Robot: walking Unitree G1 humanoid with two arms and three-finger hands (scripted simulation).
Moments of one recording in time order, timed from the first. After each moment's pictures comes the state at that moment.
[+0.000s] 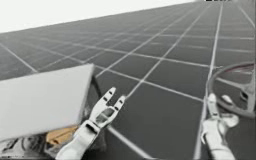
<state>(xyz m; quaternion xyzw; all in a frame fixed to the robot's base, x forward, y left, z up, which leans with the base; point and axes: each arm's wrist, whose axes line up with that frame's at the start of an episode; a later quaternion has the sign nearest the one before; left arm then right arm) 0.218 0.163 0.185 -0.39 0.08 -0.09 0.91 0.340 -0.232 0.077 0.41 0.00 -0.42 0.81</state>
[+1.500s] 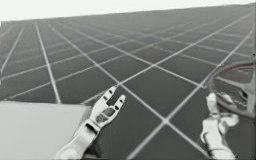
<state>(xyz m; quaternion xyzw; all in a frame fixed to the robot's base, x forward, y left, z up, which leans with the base) 0.217 0.172 0.176 -0.41 0.08 -0.08 0.90 0.345 -0.224 0.087 0.40 -0.01 -0.41 0.82</state>
